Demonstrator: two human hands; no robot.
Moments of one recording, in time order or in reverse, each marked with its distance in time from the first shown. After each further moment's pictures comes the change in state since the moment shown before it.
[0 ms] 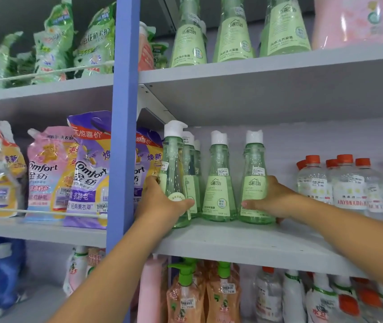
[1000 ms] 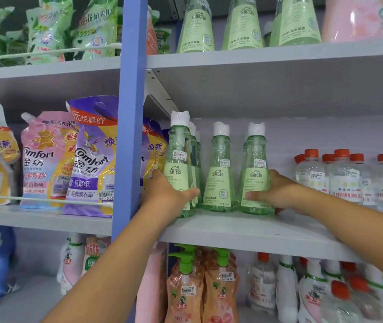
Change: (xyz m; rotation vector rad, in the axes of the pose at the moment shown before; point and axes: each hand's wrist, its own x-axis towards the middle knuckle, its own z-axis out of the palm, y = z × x) left_hand -0.003 0.006 -0.004 -0.009 -0.077 -0.027; right_hand -0.021 -0.015 -0.006 -0.018 0.020 0.064
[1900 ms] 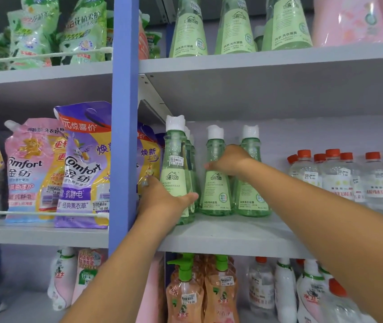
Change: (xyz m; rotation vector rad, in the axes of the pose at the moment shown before) left_hand 0.001 -0.002 0.002 -0.098 -0.002 0.001; right_hand 0.035 -0.110 0.015 -0.004 0.148 -0.080
